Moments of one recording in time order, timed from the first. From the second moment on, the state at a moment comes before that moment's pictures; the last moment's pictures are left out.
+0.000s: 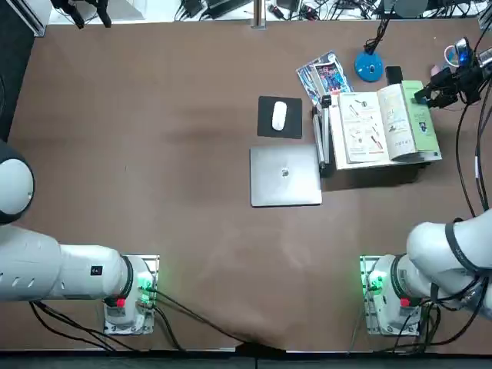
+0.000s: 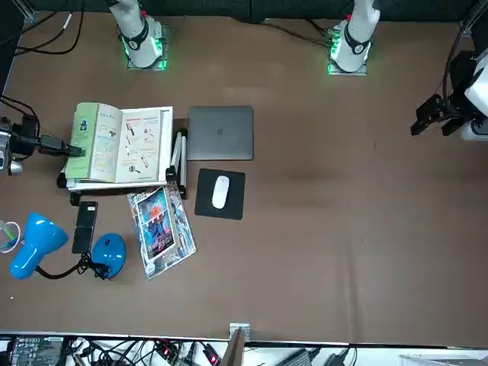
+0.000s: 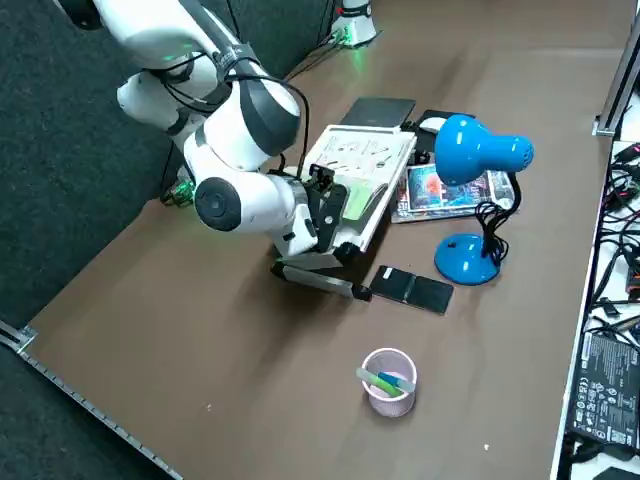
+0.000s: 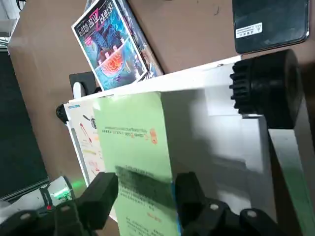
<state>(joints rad) -0.57 0.38 0.02 -1.87 0.61 1.66 -0.67</state>
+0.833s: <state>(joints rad) -0.57 0.37 0.02 -1.86 0.61 1.63 -0.67</state>
